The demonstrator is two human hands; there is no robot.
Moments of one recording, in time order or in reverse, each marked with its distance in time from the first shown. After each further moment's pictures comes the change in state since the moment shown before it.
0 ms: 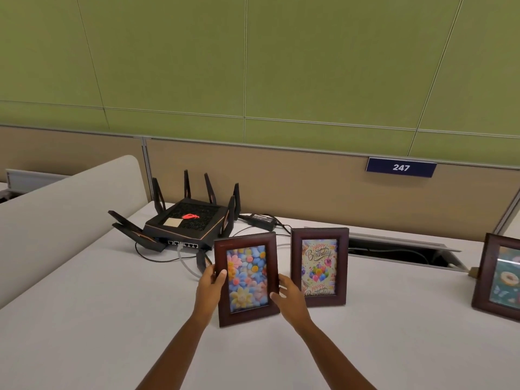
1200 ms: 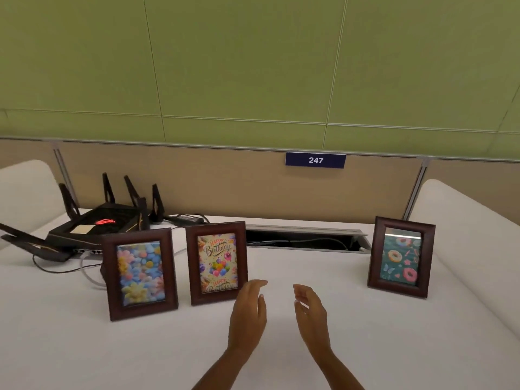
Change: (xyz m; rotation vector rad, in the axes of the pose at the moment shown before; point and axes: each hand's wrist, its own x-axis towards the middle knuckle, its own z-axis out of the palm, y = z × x) left_hand -0.116 0.001 0.276 0.485 -0.054 0.595; right_hand -0.058 0.110 -0.225 -0.012 0.426 -0.116
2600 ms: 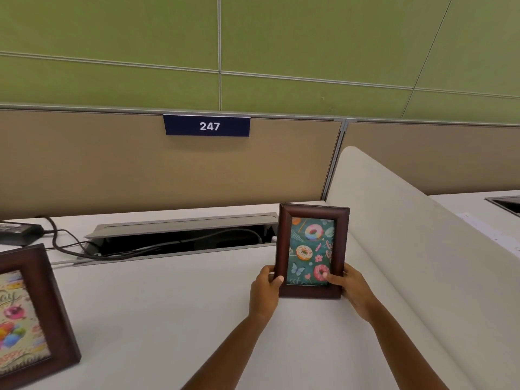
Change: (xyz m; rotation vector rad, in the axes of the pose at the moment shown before) left_hand 0.102 0.116 0.279 -0.408 -0.475 -0.350; right_hand 0.190 0.159 -0.259 0.290 -0.039 0.431
